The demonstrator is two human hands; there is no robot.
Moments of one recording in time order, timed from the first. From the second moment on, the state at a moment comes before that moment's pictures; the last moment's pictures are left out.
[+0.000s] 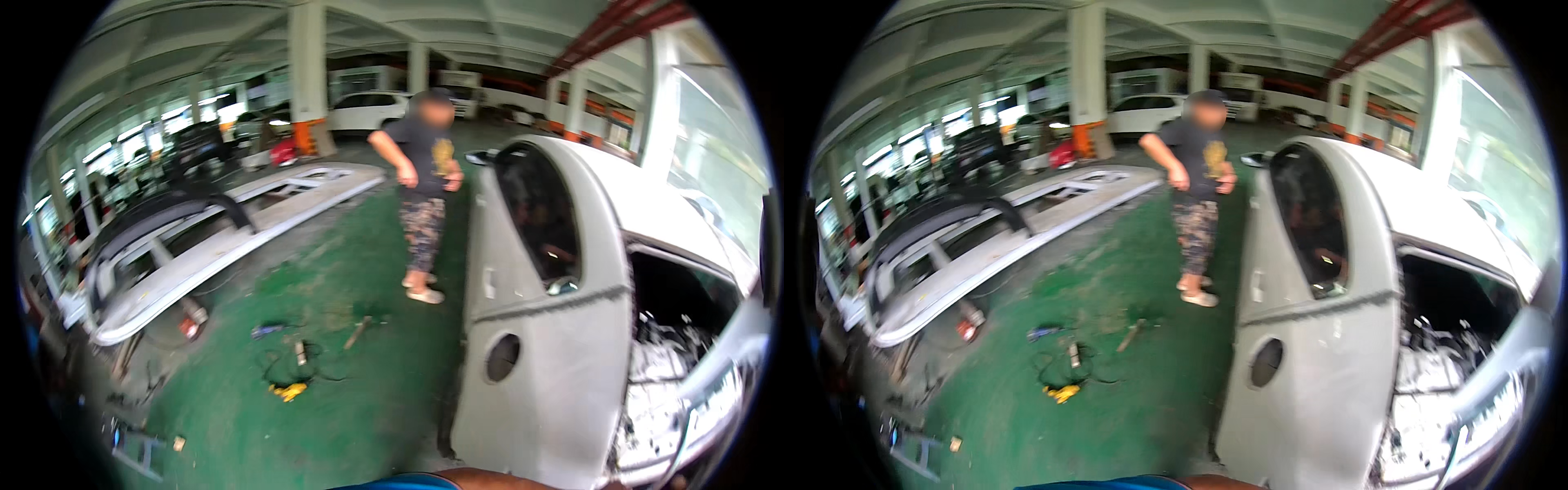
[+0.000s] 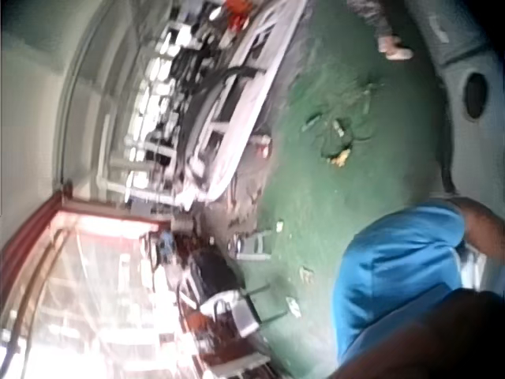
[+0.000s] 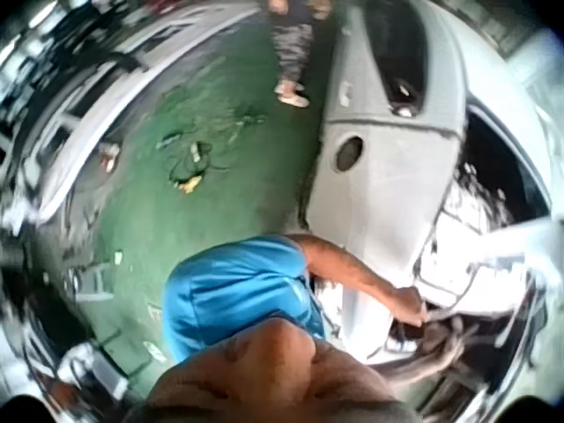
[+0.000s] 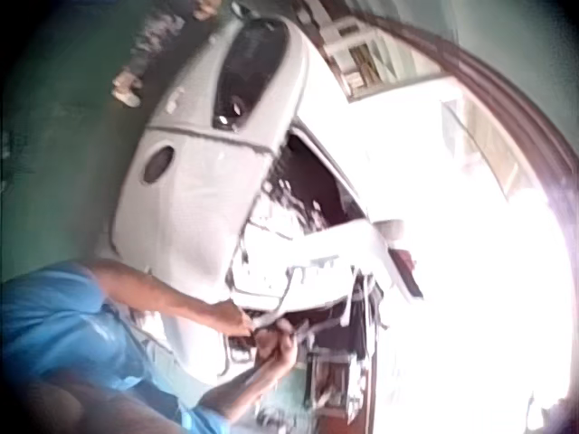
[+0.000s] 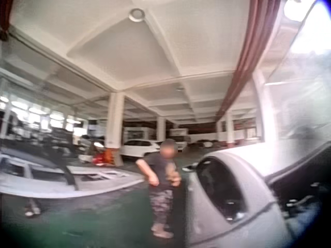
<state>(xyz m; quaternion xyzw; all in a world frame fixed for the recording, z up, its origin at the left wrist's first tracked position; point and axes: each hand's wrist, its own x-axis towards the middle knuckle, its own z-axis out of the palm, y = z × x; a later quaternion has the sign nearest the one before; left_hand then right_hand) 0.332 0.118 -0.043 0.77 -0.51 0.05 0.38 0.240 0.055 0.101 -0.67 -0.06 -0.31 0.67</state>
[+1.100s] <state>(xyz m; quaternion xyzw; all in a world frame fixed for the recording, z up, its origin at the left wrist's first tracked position) 0.321 0.150 -0.015 0.77 -0.44 0.16 0.44 0.261 0.051 0.048 -0.38 -0.05 -0.56 0.73</state>
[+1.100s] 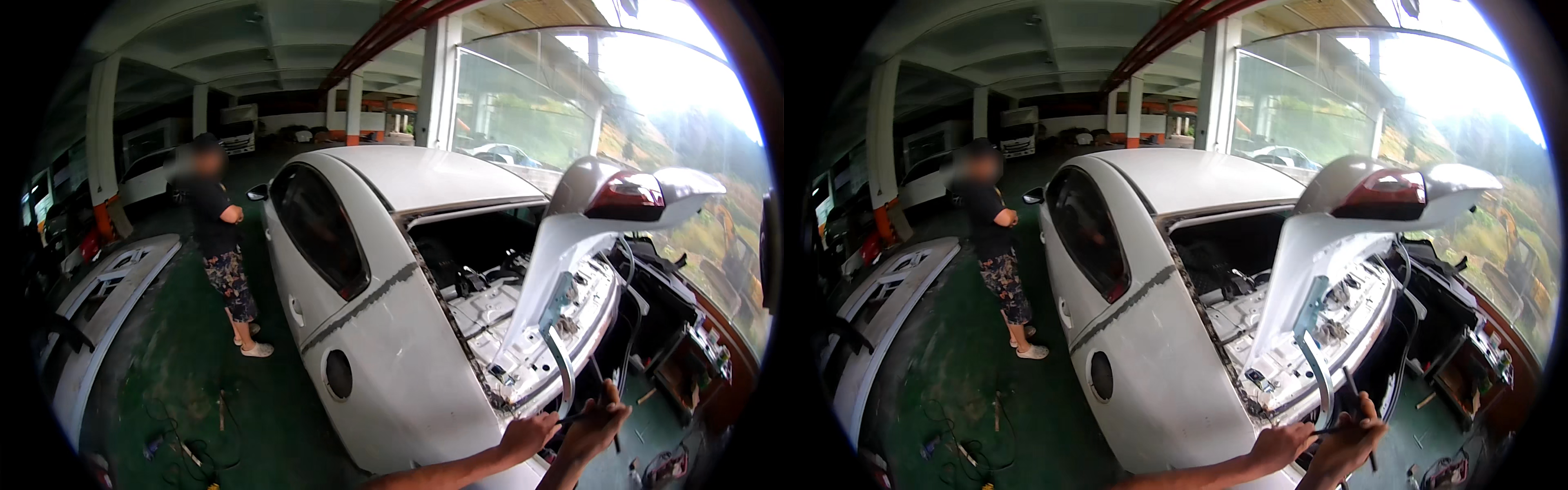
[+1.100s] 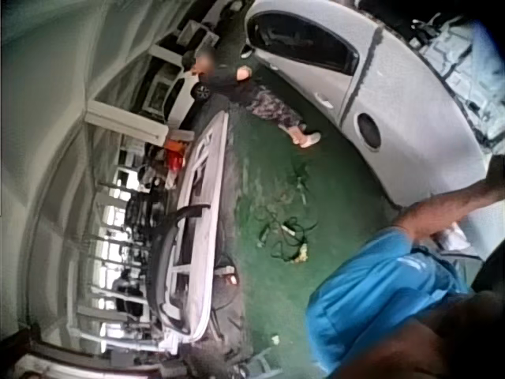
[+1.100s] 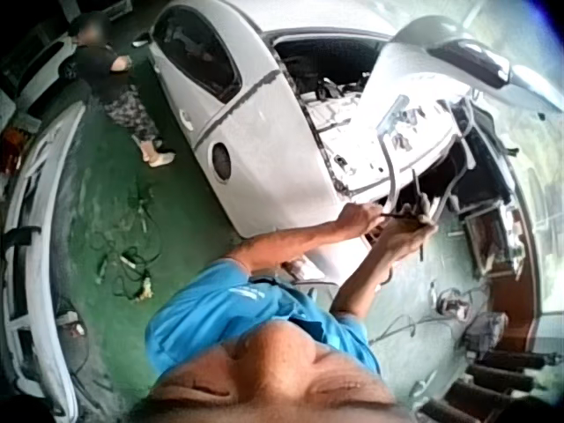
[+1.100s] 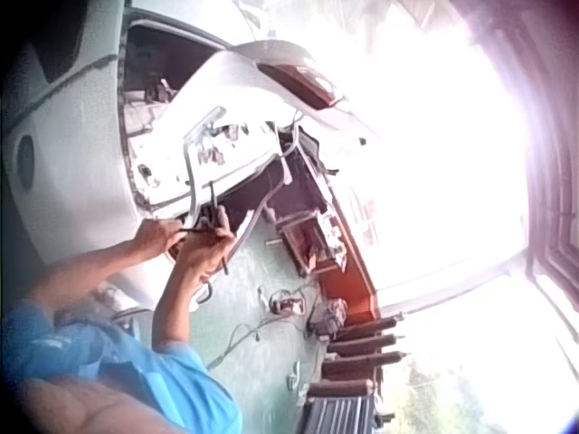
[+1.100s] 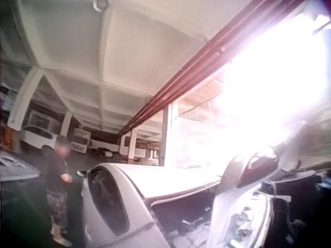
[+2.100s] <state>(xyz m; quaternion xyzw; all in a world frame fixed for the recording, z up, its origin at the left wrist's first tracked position) 0.345 0.156 -0.034 0.77 -0.42 0.16 0.46 0.241 0.044 0.145 -0.89 -0.31 -0.33 0.05</state>
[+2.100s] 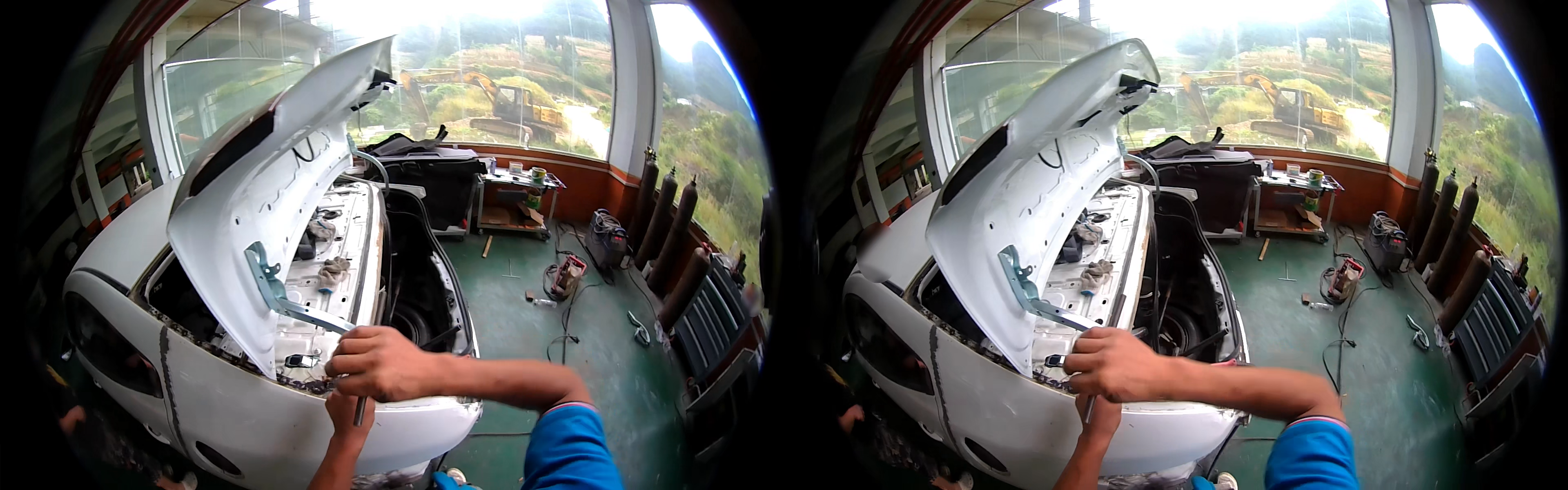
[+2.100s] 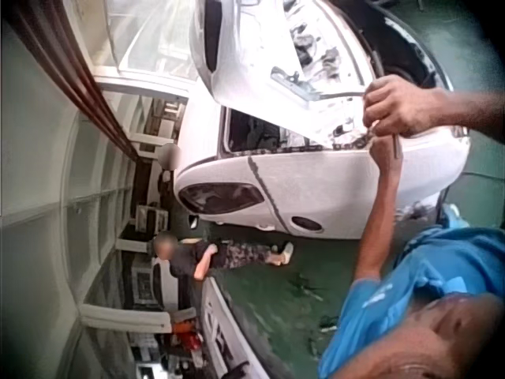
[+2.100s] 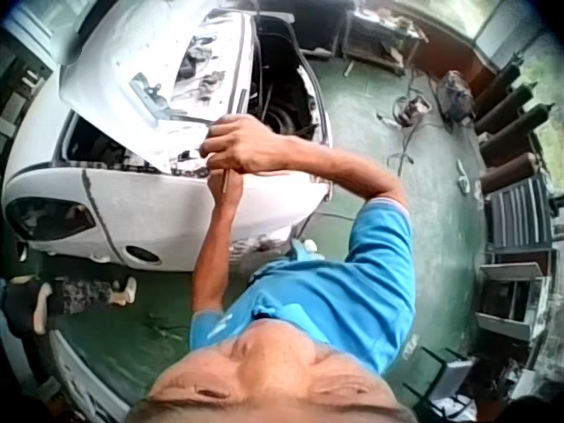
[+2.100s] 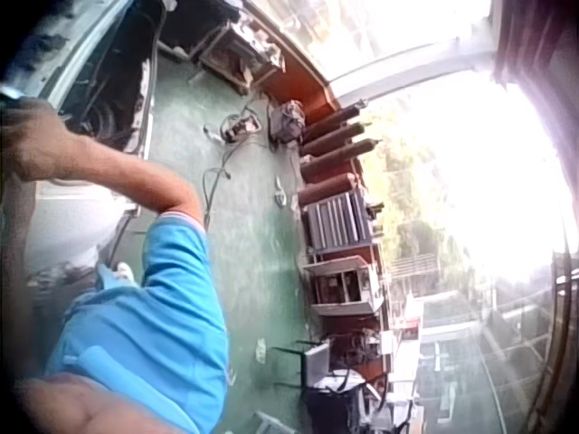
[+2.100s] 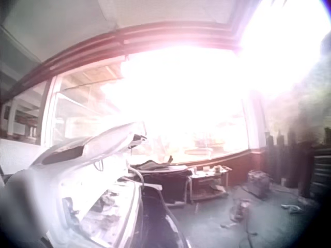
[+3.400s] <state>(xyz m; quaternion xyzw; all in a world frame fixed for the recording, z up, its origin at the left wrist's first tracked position) 0.351 0.168 0.039 0.76 -0.52 -0.03 0.39 0.265 0.046 0.073 -0.48 -0.03 -0.35 0.81</state>
